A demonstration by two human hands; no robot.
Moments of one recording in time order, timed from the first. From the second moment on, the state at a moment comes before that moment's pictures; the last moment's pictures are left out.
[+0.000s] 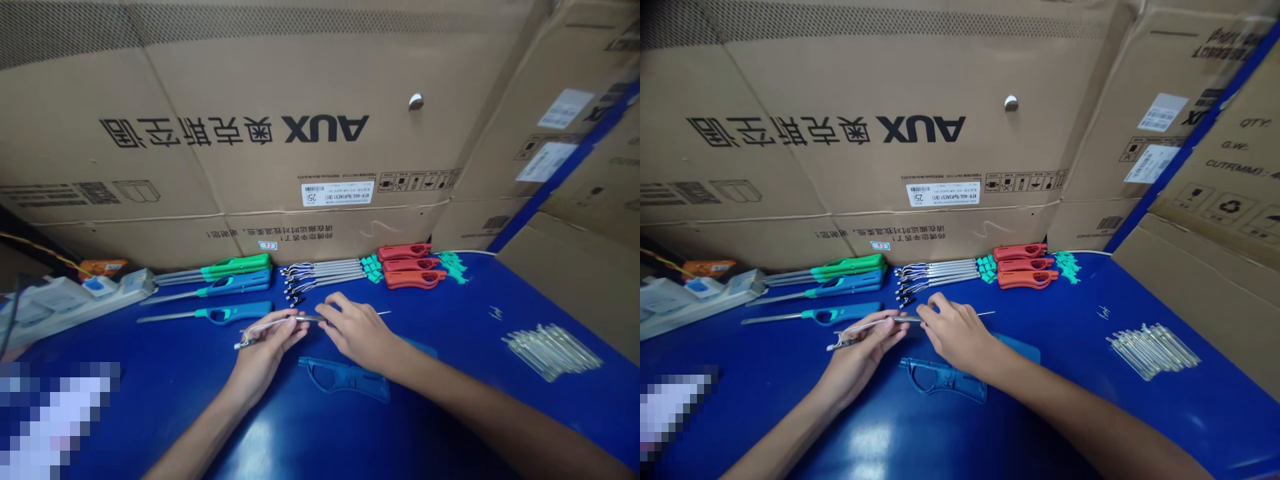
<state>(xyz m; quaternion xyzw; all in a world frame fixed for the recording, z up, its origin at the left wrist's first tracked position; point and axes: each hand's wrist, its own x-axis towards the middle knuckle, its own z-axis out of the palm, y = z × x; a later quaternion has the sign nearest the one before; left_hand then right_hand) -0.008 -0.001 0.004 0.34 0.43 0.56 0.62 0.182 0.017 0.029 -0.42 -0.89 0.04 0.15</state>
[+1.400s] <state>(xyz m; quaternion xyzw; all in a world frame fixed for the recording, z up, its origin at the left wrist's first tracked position) -0.032 0.010 -0.018 0.80 0.51 0.31 0.05 0.197 0.093 0.013 -0.57 -0.82 0.02 0.03</state>
